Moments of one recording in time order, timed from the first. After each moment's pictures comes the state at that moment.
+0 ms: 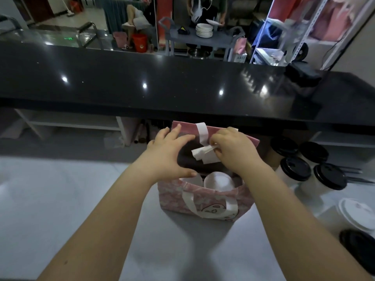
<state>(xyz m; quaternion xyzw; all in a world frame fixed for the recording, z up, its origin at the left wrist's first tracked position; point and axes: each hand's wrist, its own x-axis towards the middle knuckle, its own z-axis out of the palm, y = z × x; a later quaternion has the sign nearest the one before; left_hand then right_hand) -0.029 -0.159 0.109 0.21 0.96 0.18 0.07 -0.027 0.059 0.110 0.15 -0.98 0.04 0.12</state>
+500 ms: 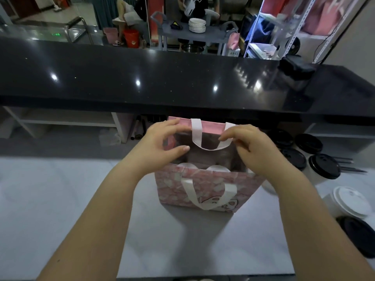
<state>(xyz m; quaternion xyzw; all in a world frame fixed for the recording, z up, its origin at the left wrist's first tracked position) -0.026 -0.179 0.109 0.24 0.88 0.41 0.00 0.023 0.086 0.128 0.15 -0.94 0.29 0.13</state>
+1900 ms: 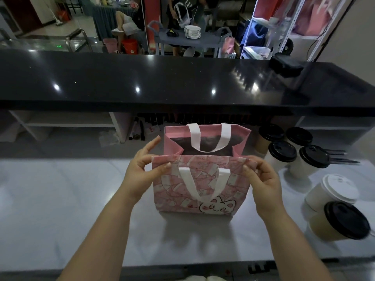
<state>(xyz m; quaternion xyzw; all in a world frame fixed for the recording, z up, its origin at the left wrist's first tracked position) 0.021 -0.190 0.036 0.11 0.75 0.65 0.01 0.102 0.099 0.033 -0.04 -0.67 0.71 0.22</state>
